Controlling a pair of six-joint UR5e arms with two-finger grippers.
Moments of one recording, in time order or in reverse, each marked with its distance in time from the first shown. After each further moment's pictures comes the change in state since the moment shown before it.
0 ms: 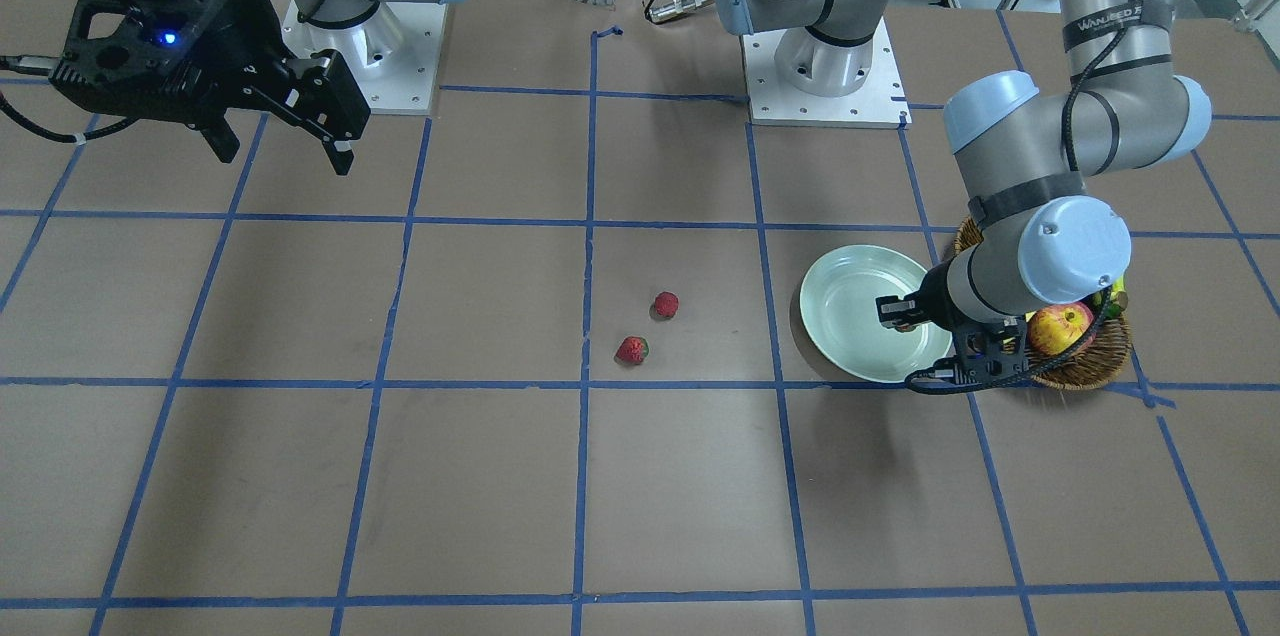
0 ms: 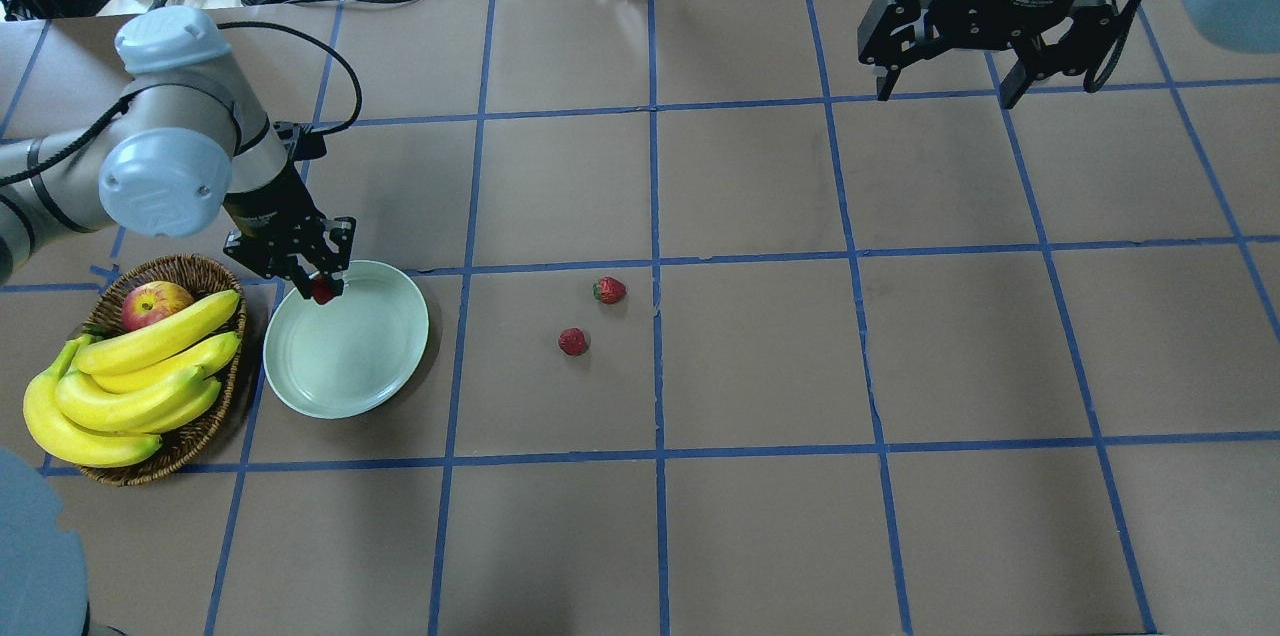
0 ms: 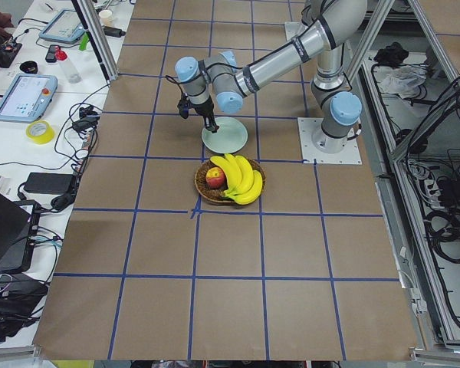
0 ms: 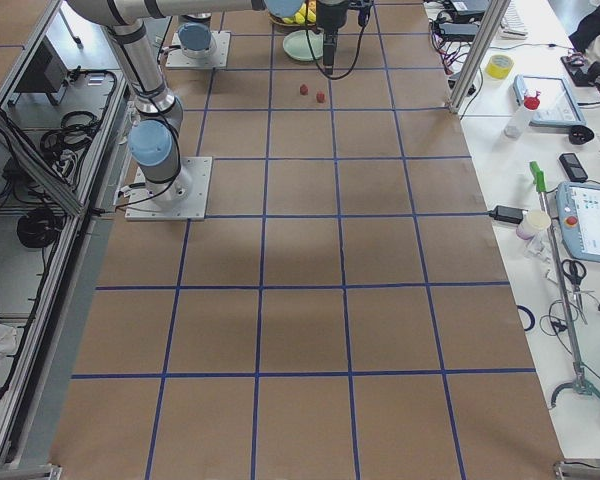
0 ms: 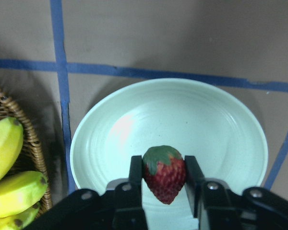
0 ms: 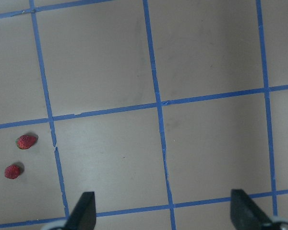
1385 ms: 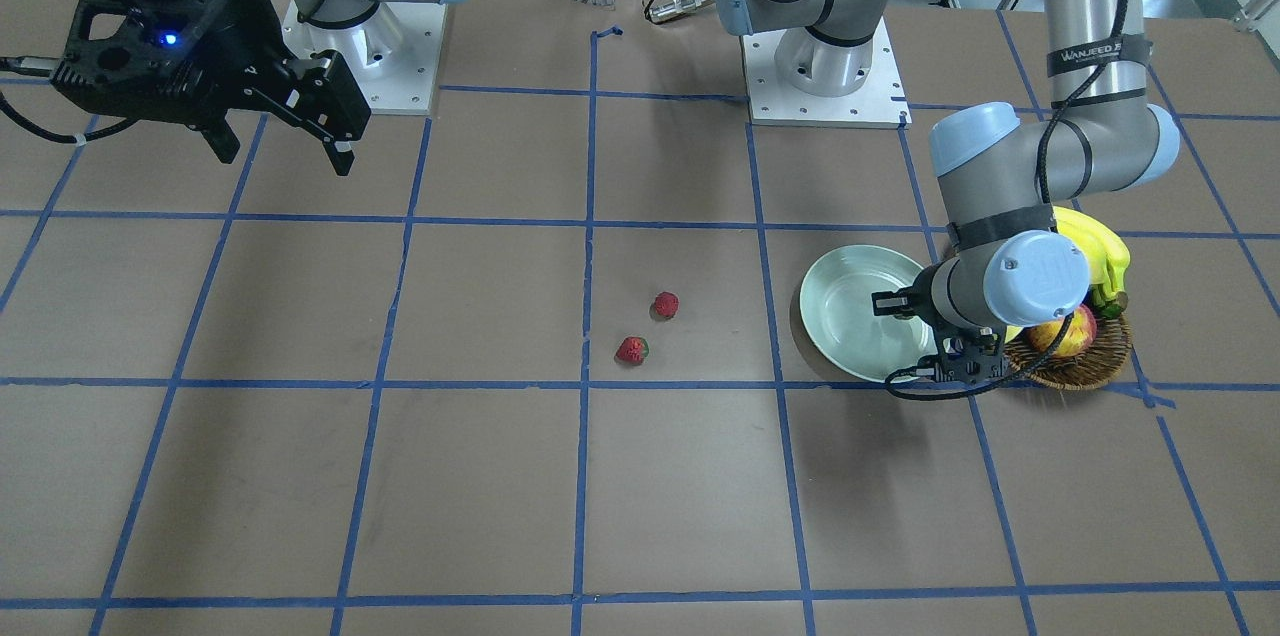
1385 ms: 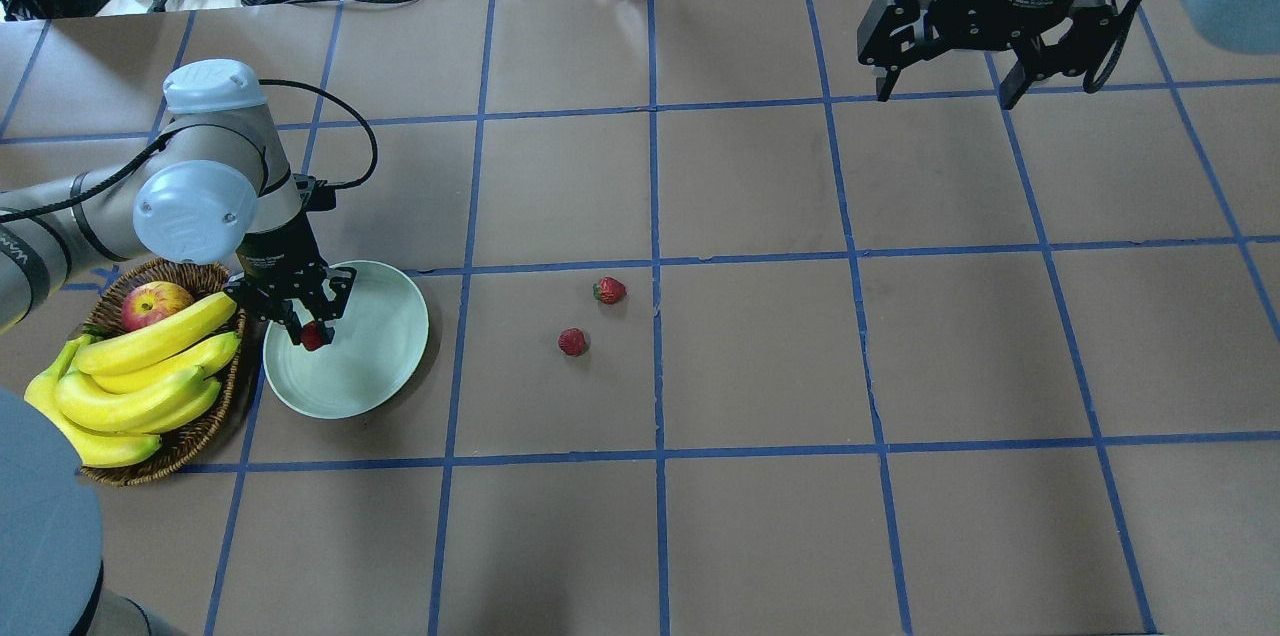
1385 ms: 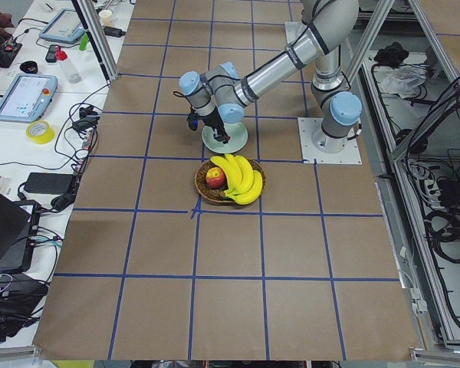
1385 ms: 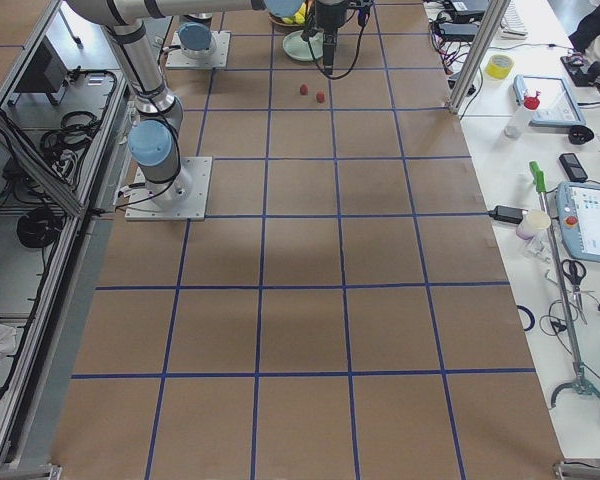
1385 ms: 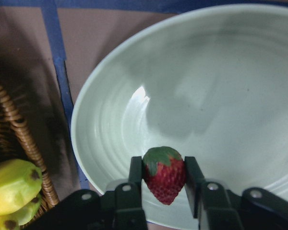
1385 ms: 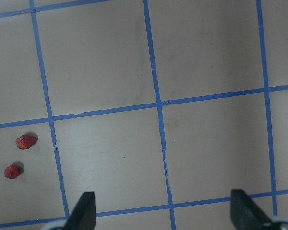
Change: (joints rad) left arm 0.002 -0.049 -0.026 -0.011 0.104 -0.001; right arm 0.002 0.000 0.000 0.000 0.000 0.000
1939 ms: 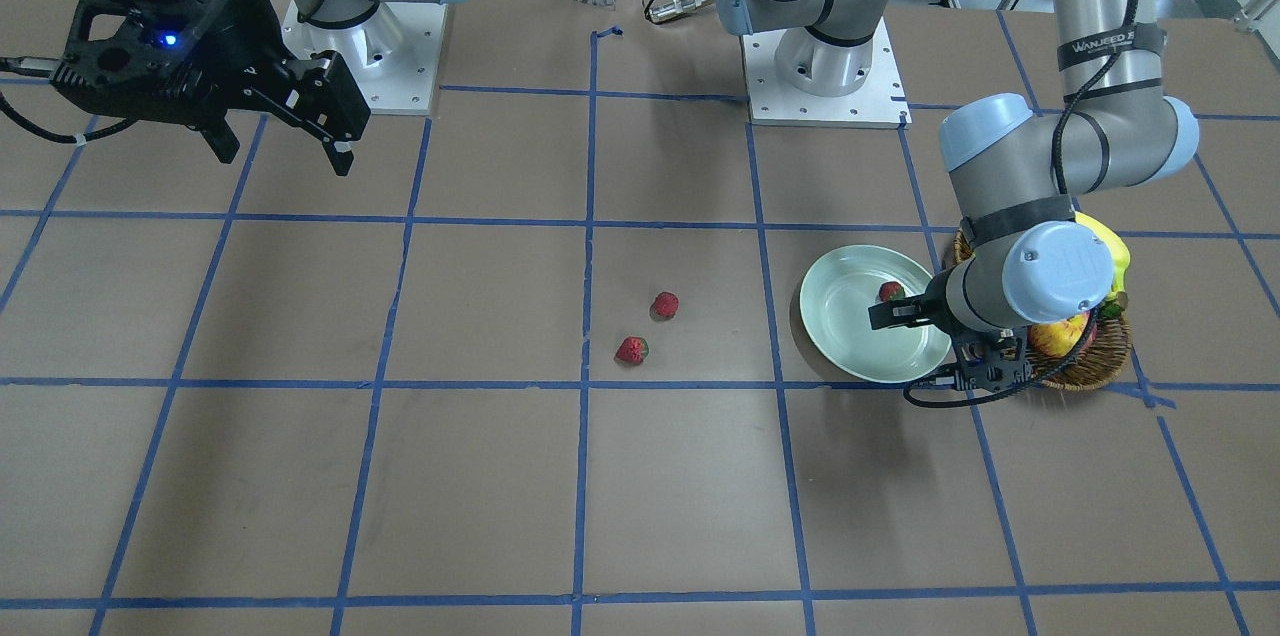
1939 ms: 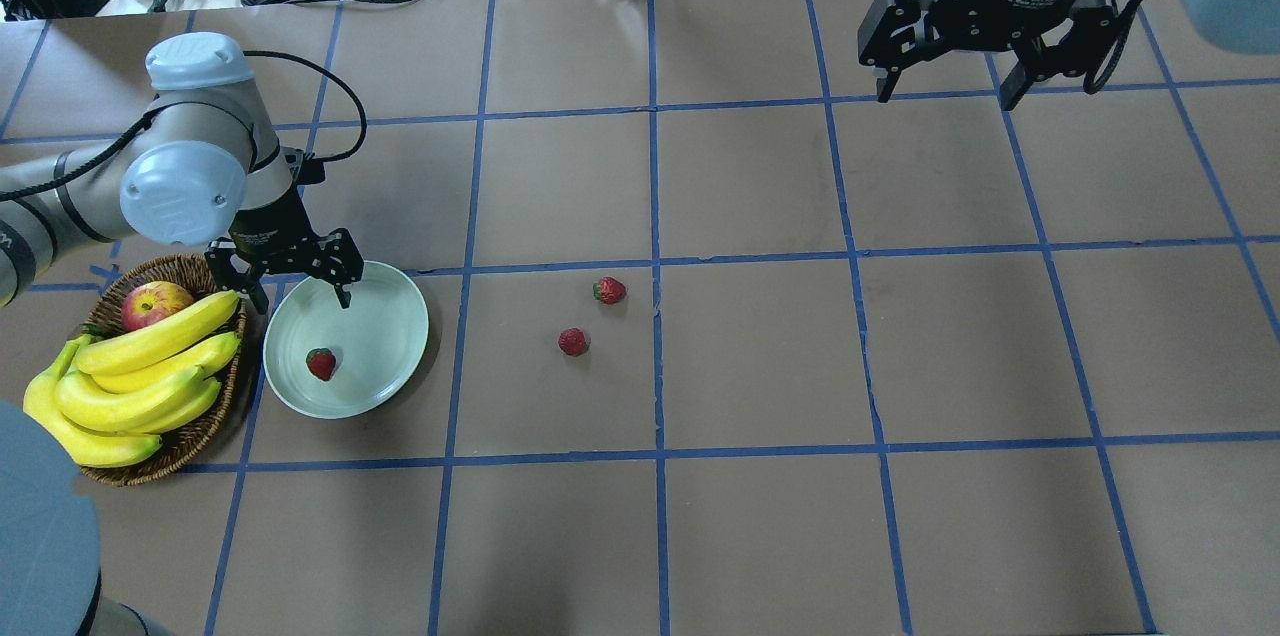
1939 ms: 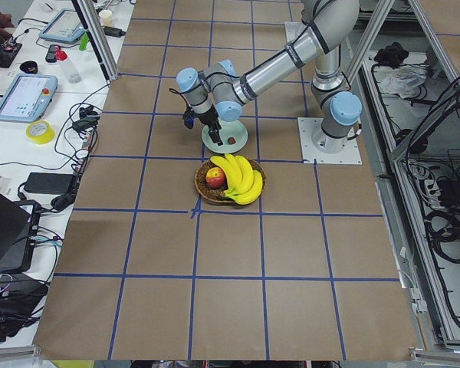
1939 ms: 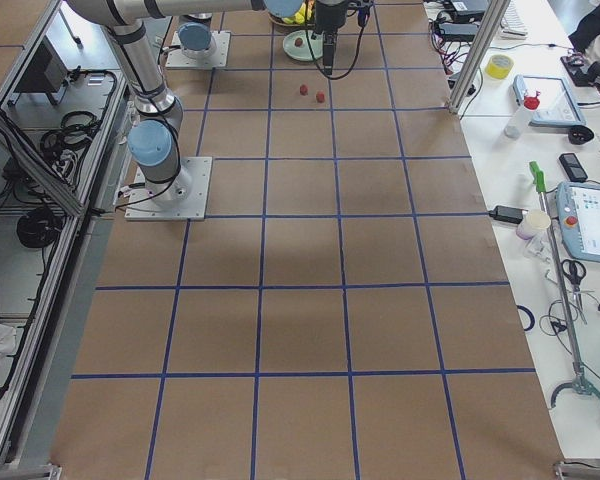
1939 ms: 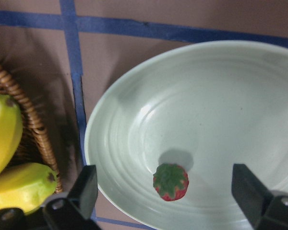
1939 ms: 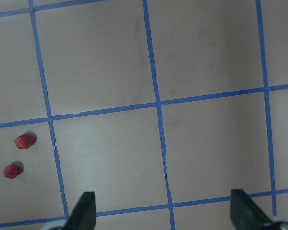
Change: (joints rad) left arm -0.010 0.019 0.059 0.005 -0.015 -0.047; right arm -0.001 0.000 0.001 0.001 -0.002 0.000
